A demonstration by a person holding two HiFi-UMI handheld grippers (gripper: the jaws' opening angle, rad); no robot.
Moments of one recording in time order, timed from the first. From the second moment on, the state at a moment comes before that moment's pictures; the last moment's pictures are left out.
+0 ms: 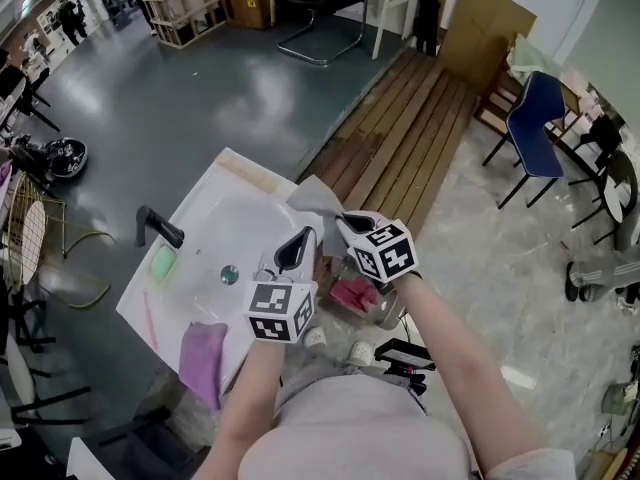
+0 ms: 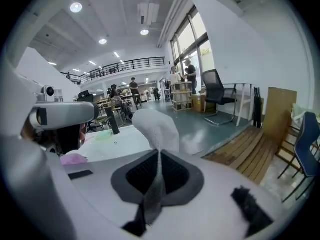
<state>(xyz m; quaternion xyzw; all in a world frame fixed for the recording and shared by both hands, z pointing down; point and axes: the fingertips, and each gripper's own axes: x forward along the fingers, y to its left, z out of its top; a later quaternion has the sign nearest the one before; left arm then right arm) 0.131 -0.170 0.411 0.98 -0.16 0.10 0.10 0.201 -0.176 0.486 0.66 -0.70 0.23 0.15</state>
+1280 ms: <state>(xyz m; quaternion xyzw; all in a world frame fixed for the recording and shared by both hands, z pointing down) 0.197 -0.080 0.472 0.97 -0.05 0.18 0.11 0.255 -0.037 0.580 0.70 -0.61 0.34 0.15</state>
